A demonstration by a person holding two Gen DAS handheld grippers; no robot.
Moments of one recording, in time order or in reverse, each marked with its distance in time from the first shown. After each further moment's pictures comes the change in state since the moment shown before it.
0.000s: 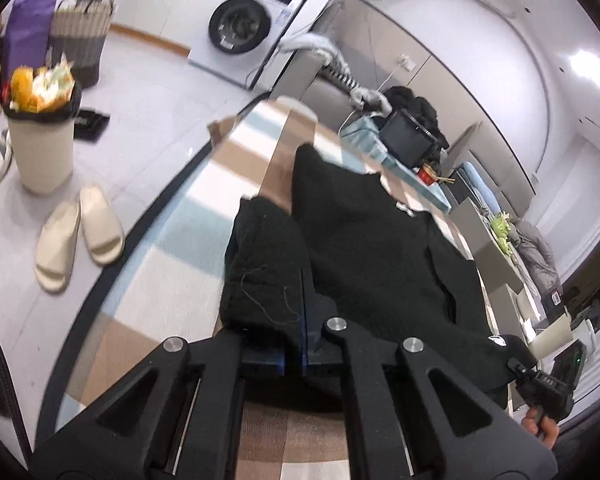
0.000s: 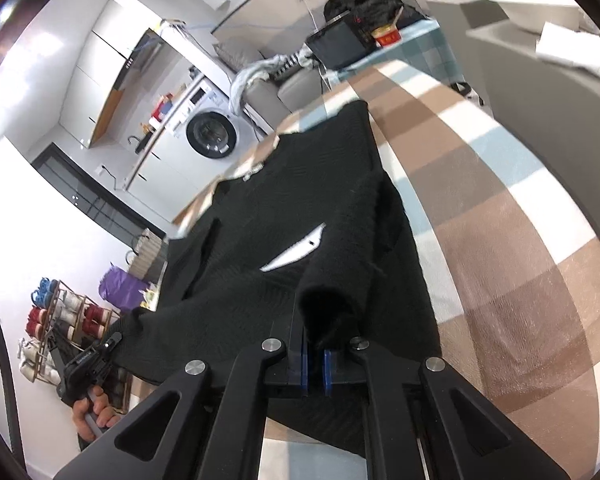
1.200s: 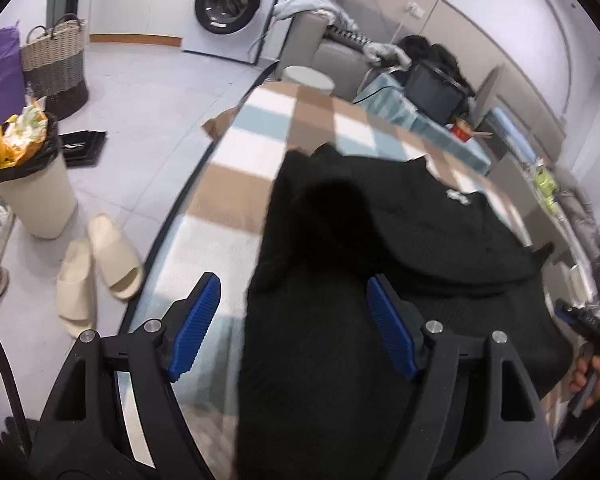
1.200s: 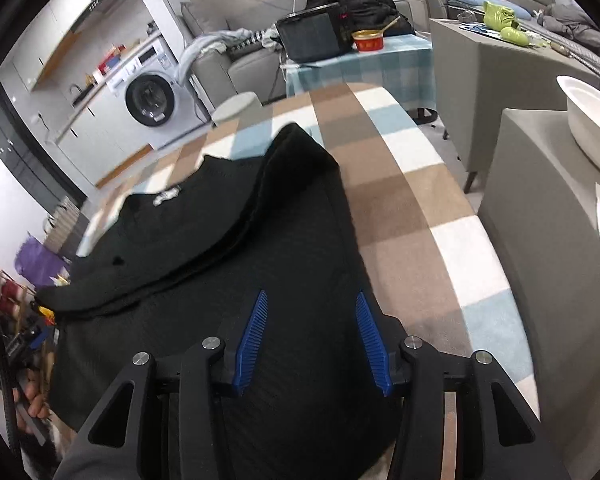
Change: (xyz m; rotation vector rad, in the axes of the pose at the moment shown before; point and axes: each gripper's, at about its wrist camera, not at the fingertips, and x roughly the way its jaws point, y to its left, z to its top) left arm 0.121 -0.010 0.072 0.148 0.159 0.159; right arm 0.092 -0.003 0.116 -0.164 0.106 -0.355
